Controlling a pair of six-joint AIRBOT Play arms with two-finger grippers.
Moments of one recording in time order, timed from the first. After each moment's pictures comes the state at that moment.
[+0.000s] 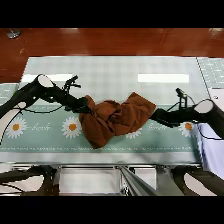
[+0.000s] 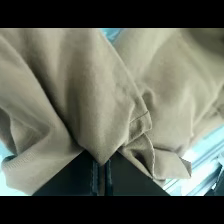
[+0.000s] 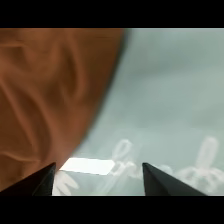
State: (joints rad) left arm -0.17 -1.47 1.01 0.85 -1.21 -1.33; right arm -0.01 -1.10 0.60 -0.96 0.96 1.49
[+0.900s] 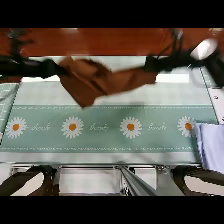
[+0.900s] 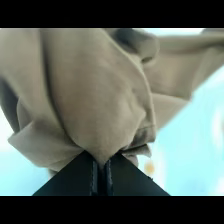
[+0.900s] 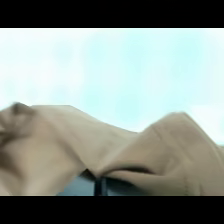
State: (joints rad) left arm 0.05 -1.08 1.25 0.81 -1.15 -1.32; right arm 0.14 -1.40 1.51 -0.99 1.02 1.53
